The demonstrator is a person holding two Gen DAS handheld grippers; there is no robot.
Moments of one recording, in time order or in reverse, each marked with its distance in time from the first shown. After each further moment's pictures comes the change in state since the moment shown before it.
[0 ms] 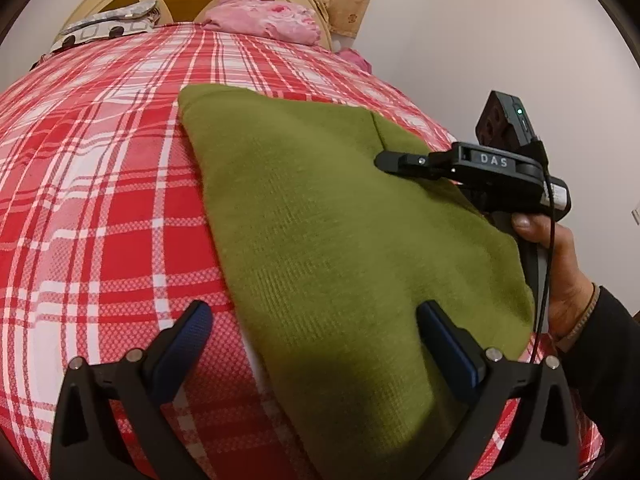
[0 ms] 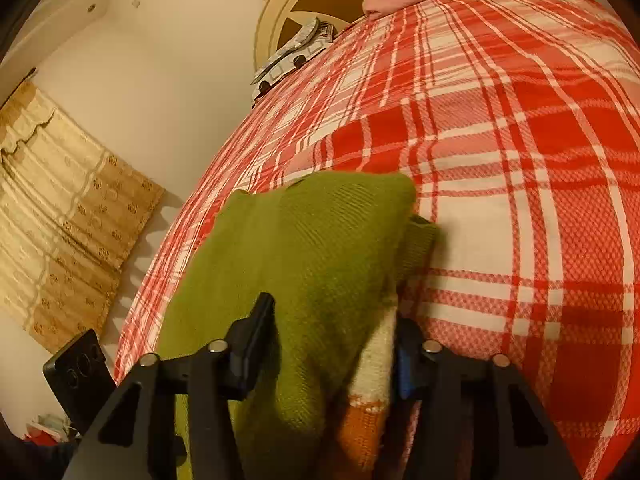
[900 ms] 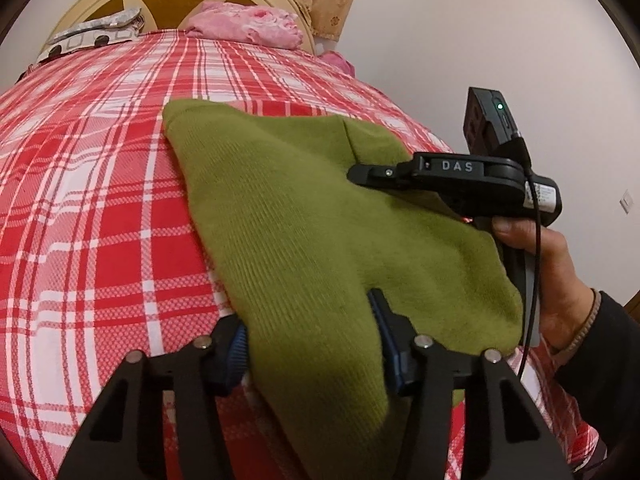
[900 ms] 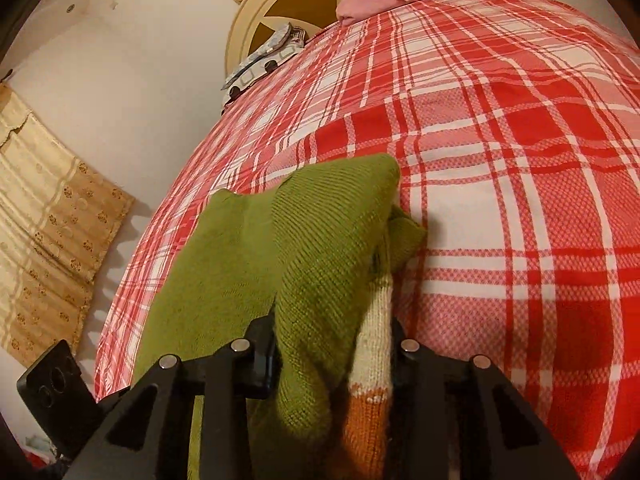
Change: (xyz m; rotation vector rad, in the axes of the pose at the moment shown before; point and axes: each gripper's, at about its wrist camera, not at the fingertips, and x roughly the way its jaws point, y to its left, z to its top) left arm -0.012 -0.010 0.001 0.038 -0.008 -0.041; right arm -0.001 0.019 -0.009 0.024 -0.027 -0.146
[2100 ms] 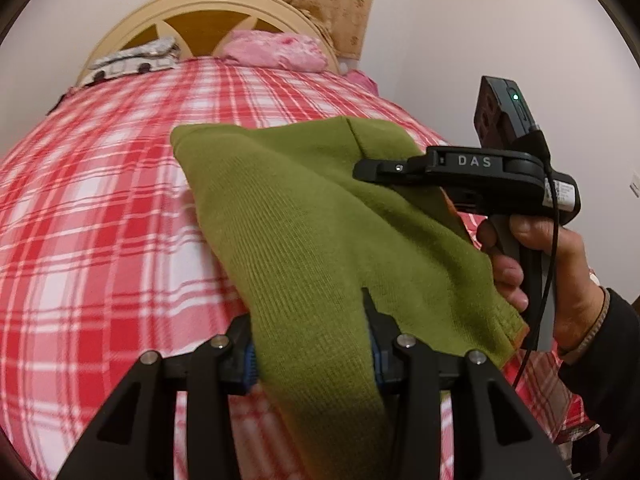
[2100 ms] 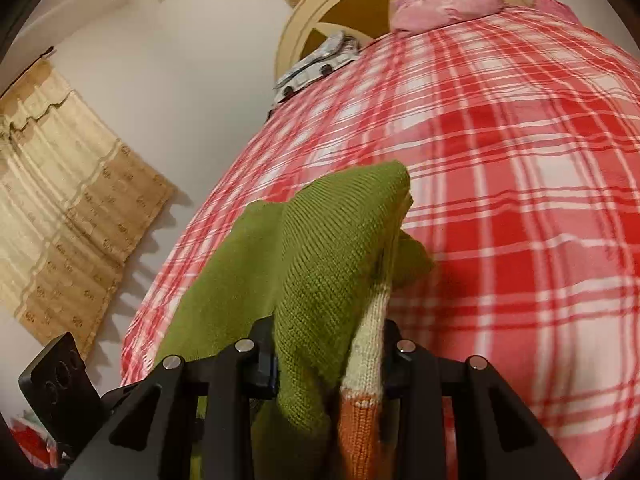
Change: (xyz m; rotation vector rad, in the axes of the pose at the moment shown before) left arm -0.126 0.008 -0.057 0.027 -0.071 0.151; right arm -0.034 0.128 -0.072 -0.090 -0.039 0.137
